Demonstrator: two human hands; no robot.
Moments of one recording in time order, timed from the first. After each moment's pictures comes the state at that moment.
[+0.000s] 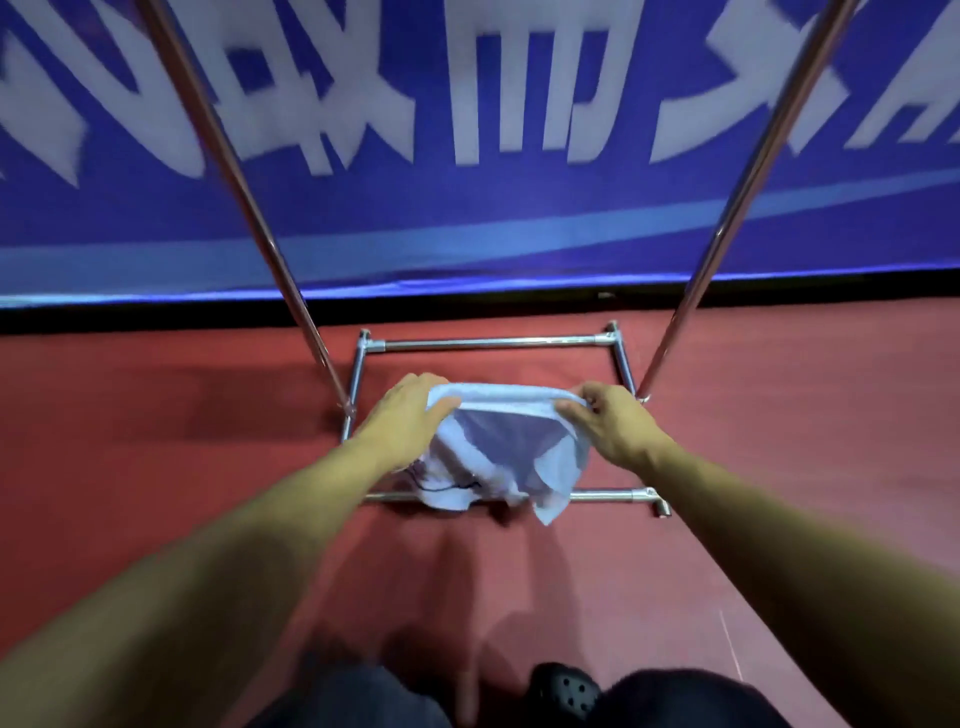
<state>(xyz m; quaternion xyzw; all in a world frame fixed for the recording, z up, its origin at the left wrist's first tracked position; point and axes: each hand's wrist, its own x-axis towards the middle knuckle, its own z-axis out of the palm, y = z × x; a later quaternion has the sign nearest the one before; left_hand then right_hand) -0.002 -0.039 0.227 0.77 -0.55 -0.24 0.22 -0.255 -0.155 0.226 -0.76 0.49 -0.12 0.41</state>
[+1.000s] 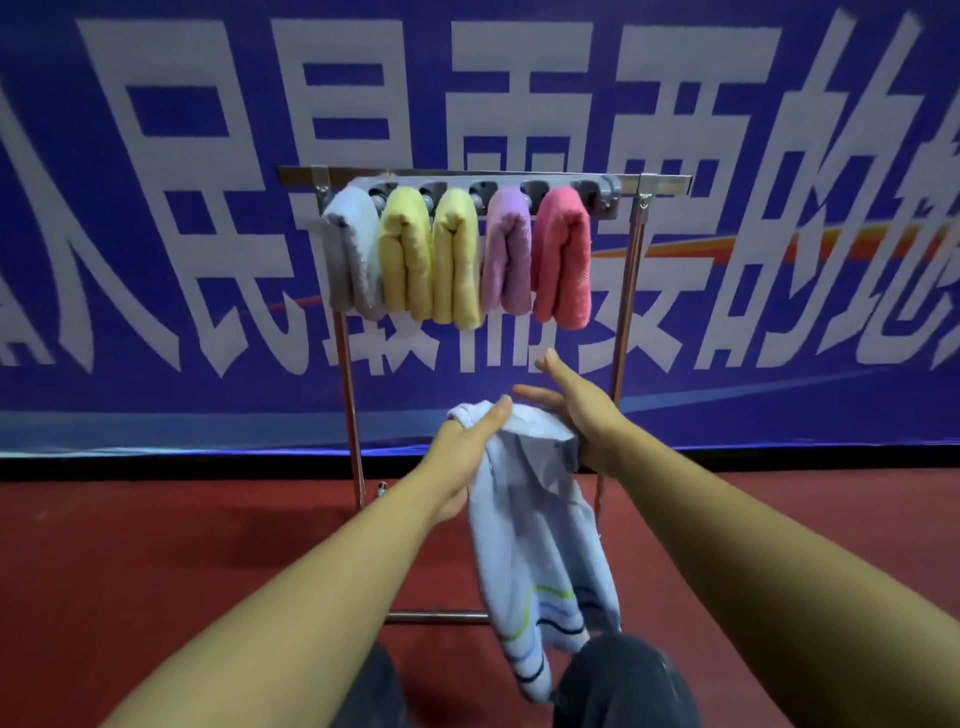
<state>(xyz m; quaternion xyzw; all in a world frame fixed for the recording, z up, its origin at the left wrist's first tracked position) -0.167 0.099 0.521 0.53 -0.36 -0.47 0.60 -0.304 -0.003 0.553 -0.59 0.36 -0.29 0.67</state>
